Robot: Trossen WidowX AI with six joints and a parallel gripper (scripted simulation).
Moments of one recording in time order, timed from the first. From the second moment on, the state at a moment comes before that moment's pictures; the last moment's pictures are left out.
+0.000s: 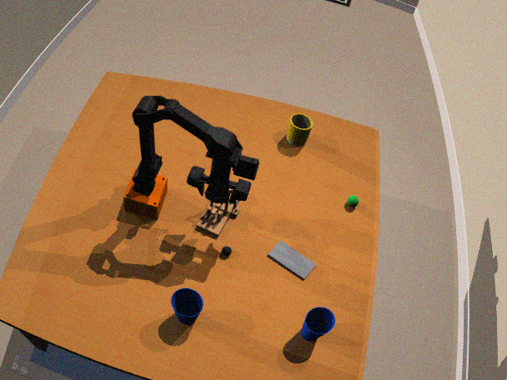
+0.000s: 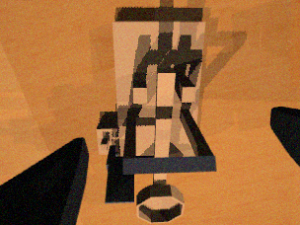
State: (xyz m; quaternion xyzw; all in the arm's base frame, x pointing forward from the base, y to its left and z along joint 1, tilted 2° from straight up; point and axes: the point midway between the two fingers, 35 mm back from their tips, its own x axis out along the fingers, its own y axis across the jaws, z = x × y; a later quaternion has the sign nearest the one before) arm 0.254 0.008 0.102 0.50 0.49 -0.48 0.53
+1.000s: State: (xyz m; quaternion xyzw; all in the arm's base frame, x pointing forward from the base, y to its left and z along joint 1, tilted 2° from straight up) arm 0.258 0.002 0.036 0.54 0.45 -0.51 0.49
